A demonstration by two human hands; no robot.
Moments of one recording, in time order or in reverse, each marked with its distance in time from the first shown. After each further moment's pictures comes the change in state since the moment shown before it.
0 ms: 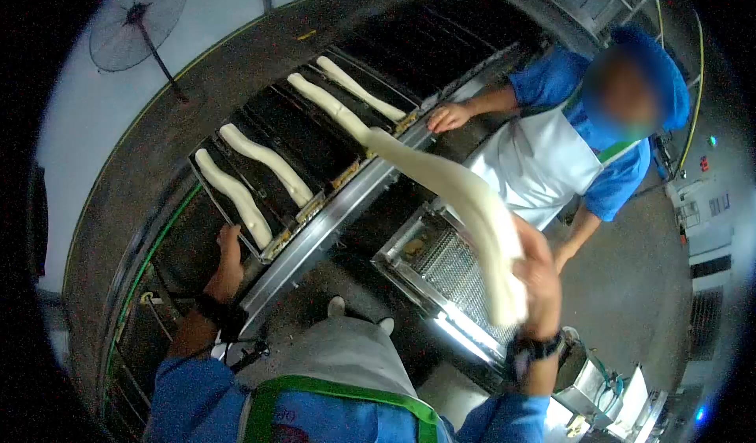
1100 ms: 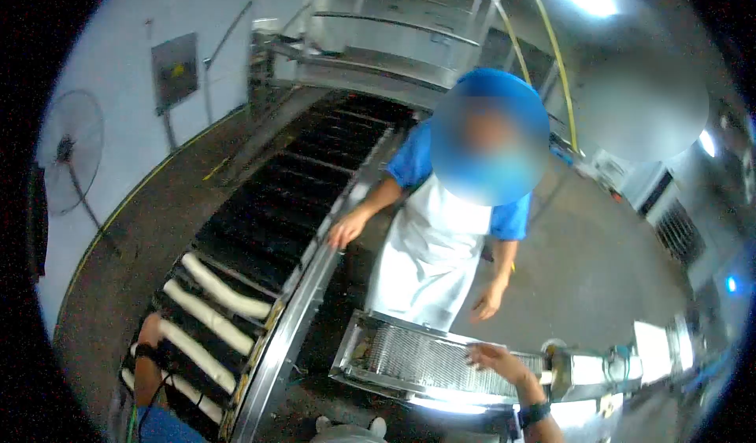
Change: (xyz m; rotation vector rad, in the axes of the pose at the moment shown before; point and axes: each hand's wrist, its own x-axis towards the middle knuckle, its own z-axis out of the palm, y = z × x) left_hand 0.199 0.082 0.008 0.884 -0.316 1.003; right_hand -0.052 0.093 -0.139 -0.343 0.064 0.452
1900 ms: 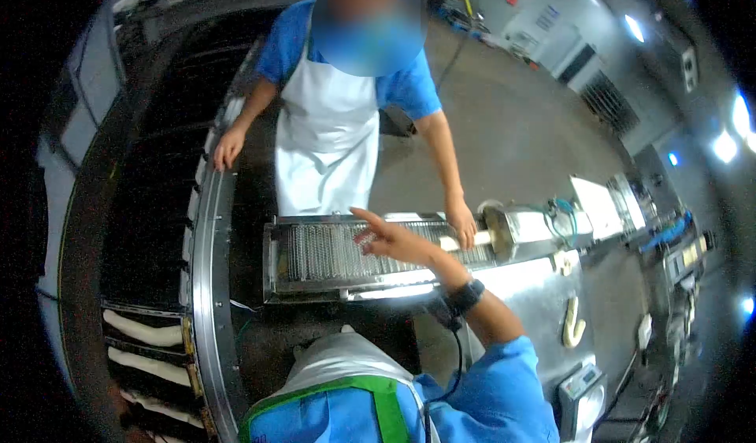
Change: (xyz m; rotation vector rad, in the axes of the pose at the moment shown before) left_hand 0.011 0.044 -0.026 -0.025 0.126 -0.107; right_hand 0.002 -0.039 -0.004 -0.110 -0.116 -0.235
